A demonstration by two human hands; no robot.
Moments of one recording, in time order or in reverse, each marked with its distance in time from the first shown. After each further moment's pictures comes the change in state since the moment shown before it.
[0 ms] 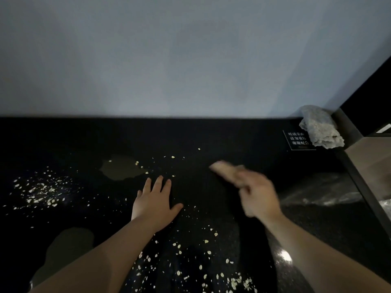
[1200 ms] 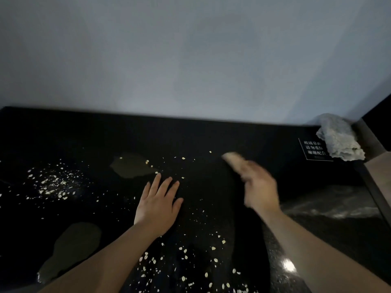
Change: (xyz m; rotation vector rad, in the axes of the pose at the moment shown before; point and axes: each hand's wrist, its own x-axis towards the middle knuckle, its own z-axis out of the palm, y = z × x) left_hand -0.001 -0.014 0.015 -0.057 0.160 0.045; right_hand 0.031 -0.005 0.024 -0.039 -0.031 0.055
